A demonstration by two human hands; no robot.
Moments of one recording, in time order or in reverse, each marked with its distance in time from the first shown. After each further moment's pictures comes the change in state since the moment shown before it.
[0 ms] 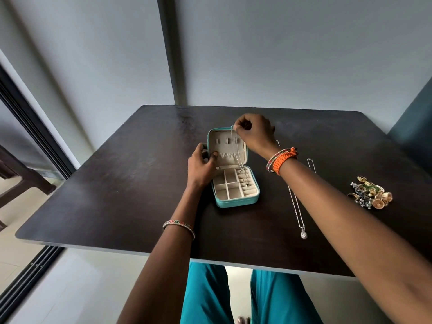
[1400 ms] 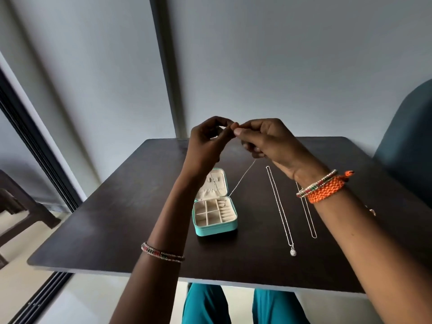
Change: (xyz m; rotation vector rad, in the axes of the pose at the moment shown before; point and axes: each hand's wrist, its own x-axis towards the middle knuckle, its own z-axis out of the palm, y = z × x) left_hand -0.043 0.186 -0.032 -0.319 -0.169 0.275; right_hand -0.062 -0.085 -0.125 0.629 -0.249 -0.035
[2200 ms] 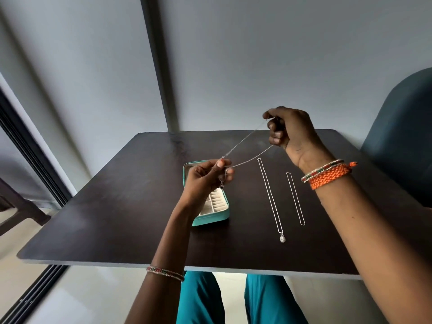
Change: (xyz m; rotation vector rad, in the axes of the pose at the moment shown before) left_hand -0.047 -0.085 0.000 -0.422 -0.142 -0.293; right_hand 0.000 0.018 -0.036 0.308 0.395 0.157
